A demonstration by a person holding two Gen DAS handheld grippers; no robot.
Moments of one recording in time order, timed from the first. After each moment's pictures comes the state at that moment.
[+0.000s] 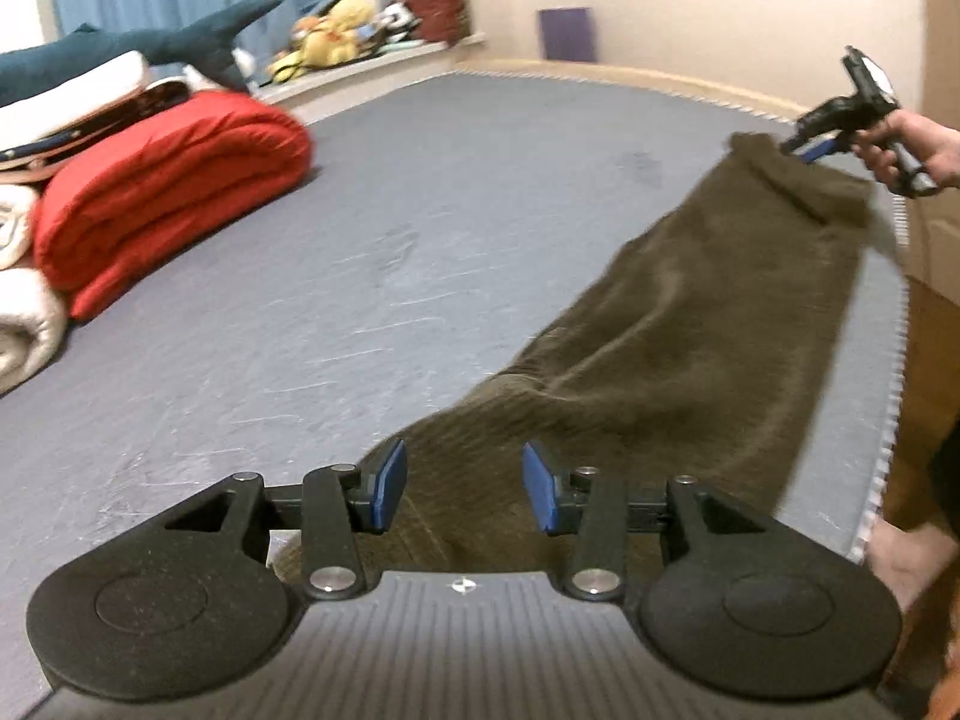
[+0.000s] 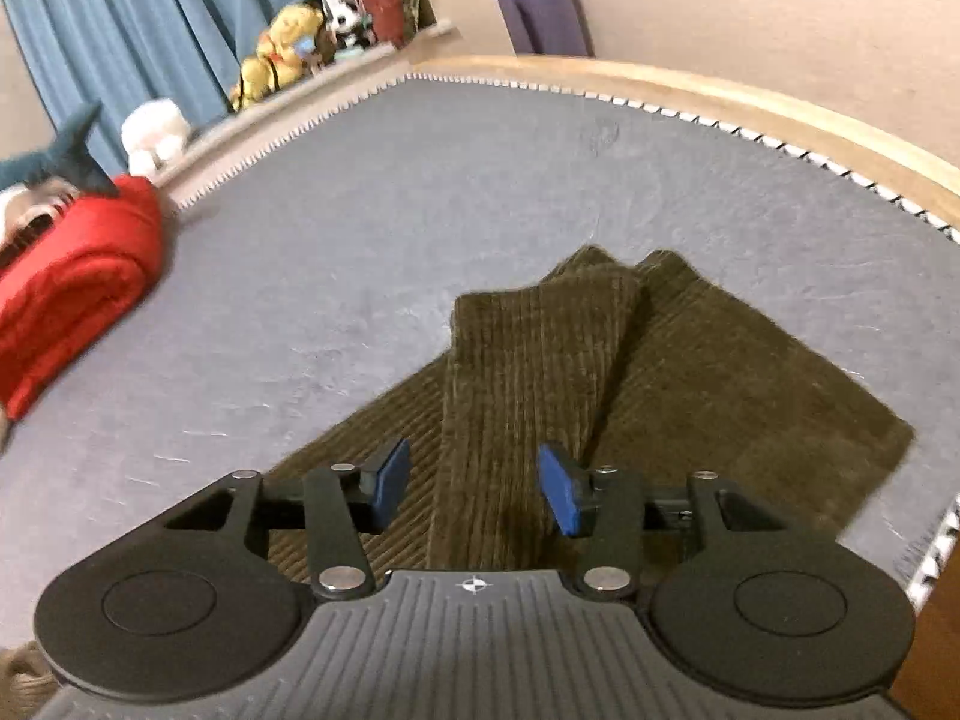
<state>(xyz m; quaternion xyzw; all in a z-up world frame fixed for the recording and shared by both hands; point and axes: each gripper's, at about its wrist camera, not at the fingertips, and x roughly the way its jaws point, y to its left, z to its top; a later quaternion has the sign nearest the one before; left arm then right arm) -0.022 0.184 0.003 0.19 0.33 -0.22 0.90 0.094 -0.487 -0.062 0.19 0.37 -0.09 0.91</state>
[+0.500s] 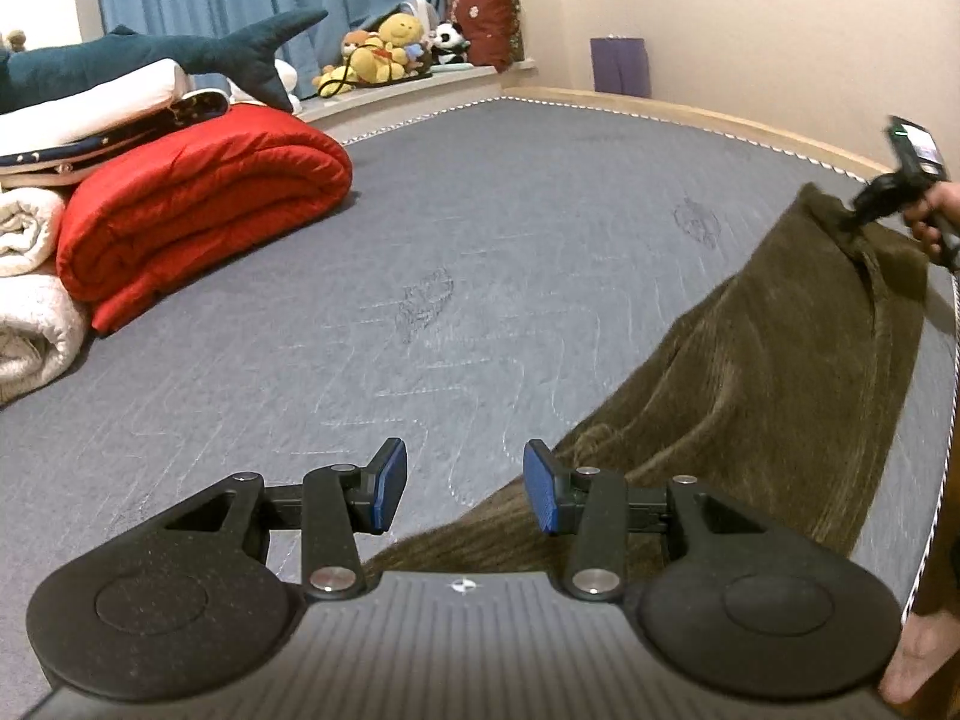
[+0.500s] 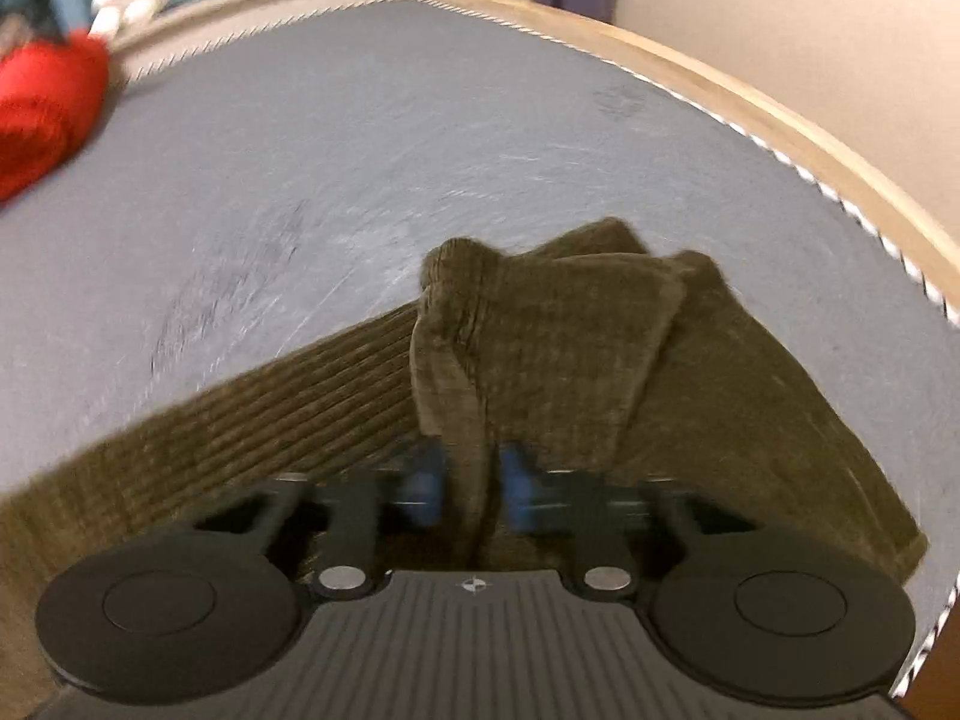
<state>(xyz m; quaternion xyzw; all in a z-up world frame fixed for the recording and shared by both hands) 0.031 0.157 0.021 0.16 0.31 -0.18 0.92 0.139 -0.484 -0.094 0.11 0.41 -0.14 0.90</state>
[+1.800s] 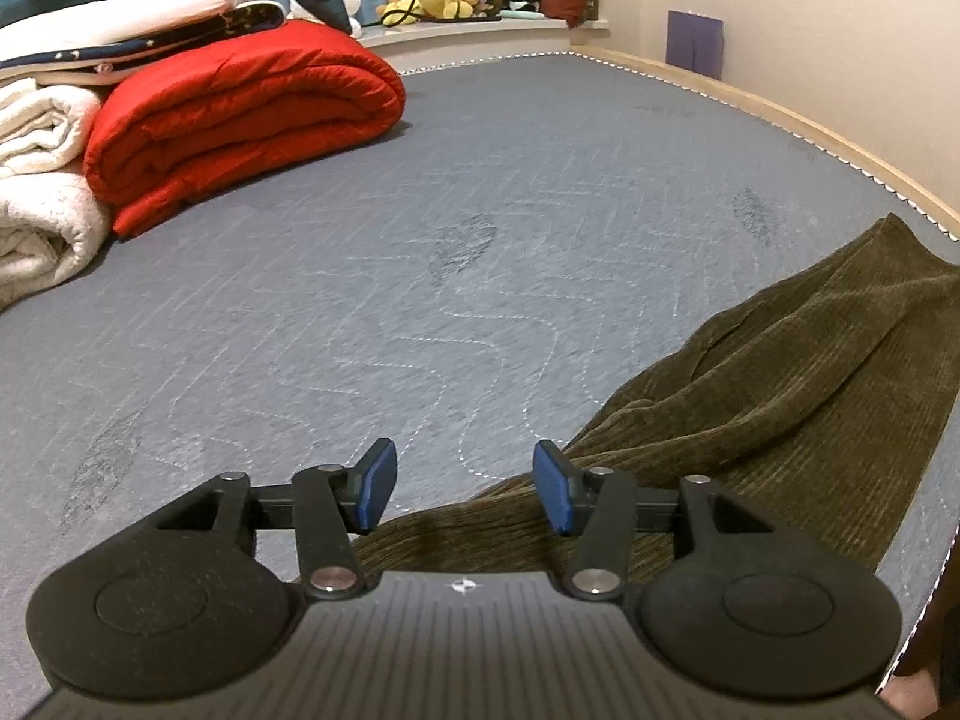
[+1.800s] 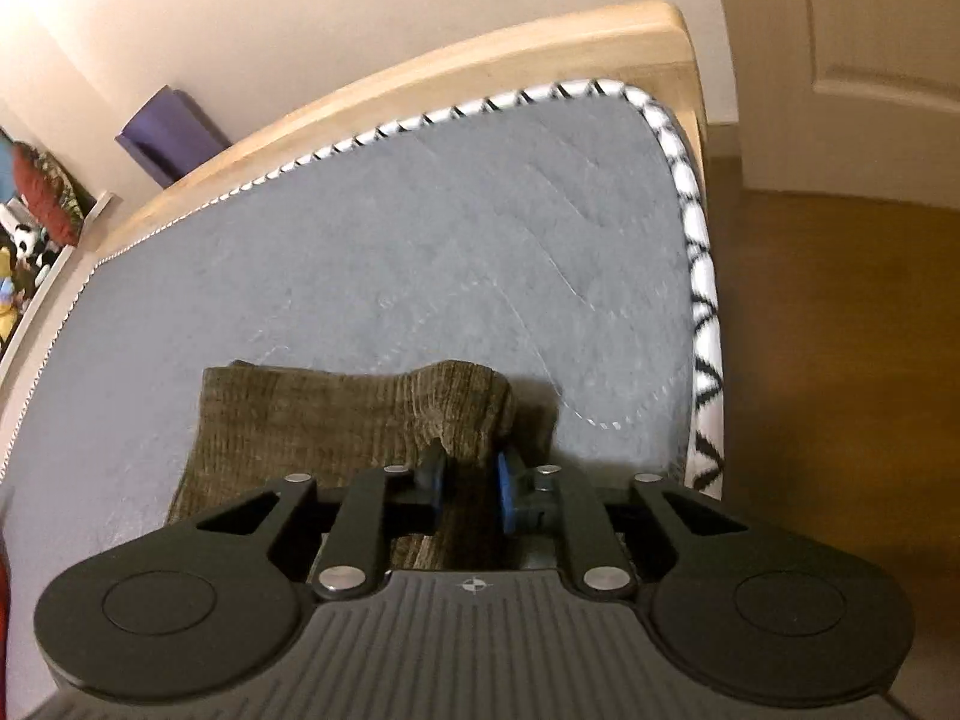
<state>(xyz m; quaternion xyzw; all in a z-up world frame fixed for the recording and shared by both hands) 0.056 0.159 0.005 0.11 0.38 -0.12 0.91 0.007 -0.615 -0.107 0.39 0.27 -0.37 0.80</state>
